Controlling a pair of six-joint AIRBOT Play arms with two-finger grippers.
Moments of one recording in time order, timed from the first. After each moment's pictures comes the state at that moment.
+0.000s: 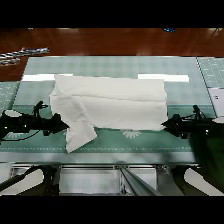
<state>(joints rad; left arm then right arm) 0.33 -1.24 0.49 0.81 -1.08 -1.24 -0.44 -1.17 0.44 -0.78 1.04 1.33</state>
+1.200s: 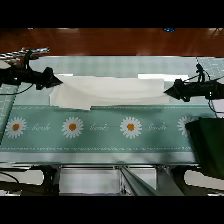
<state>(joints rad) 0.23 -1.61 1.35 0.78 -1.18 -1.34 -0.29 -1.44 1.05 -0.71 1.09 1.32</state>
